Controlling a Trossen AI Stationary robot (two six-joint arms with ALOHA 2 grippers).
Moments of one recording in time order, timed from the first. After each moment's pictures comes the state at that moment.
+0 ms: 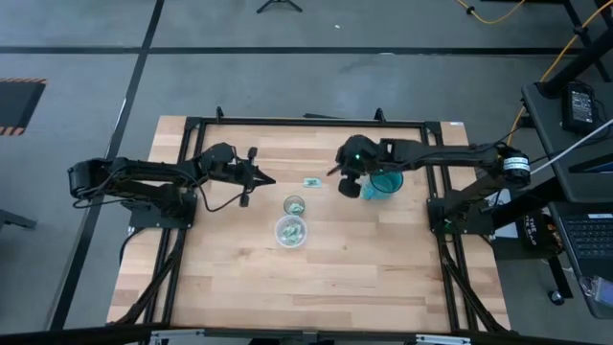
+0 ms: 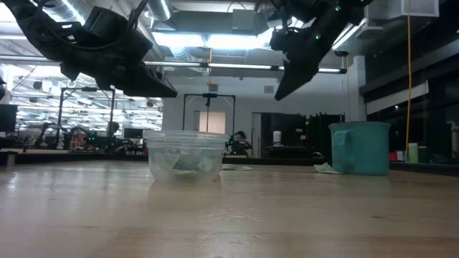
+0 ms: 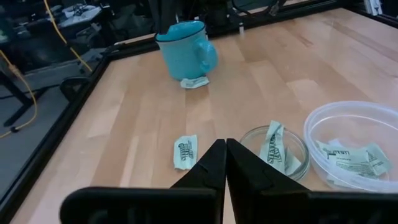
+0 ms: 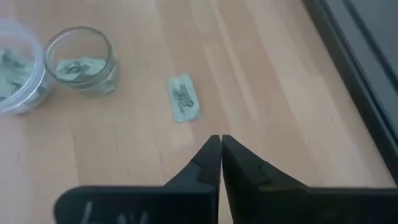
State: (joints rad) left arm 0.41 1.11 0.32 0.45 0.38 0.34; right arm -0.22 1.47 1.08 -0.50 0.14 -0.01
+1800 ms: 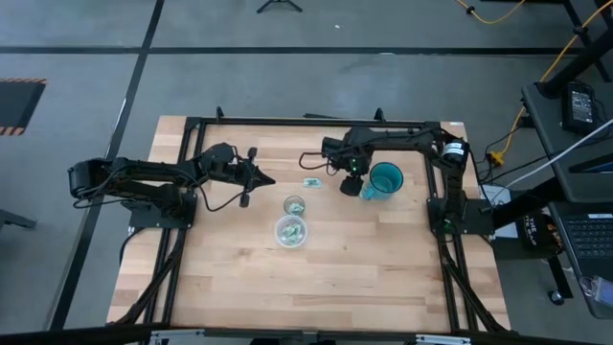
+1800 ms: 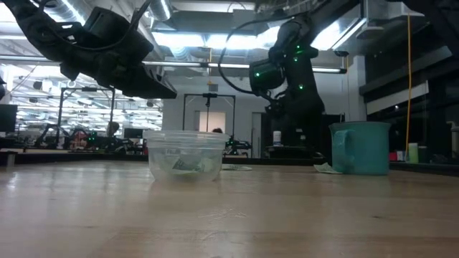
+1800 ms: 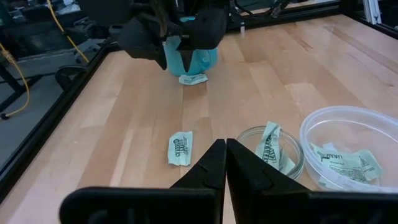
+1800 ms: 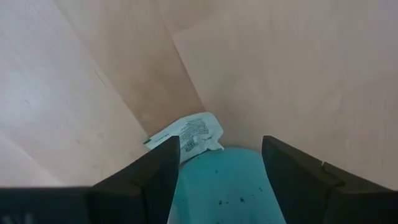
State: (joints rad) left arm 0.41 1.11 0.32 0.44 0.38 0.28; right arm -0.36 1.97 1.42 -1.18 0.05 0.05
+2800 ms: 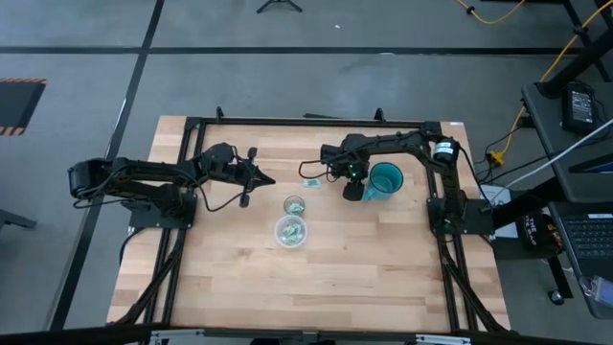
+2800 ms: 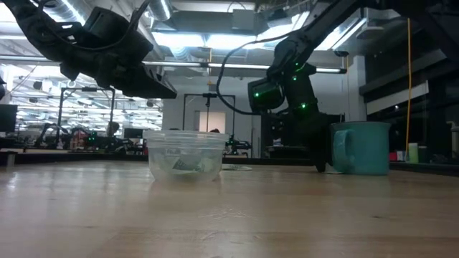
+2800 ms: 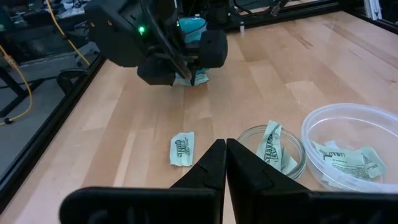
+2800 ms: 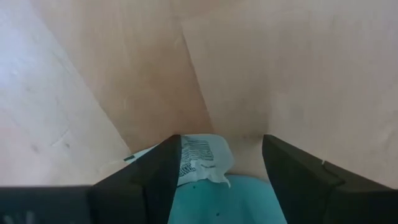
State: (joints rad) left arm 0.41 1.11 0.32 0.44 0.38 0.30; right arm -0.36 2.05 1.36 -1.10 0.06 -0.08
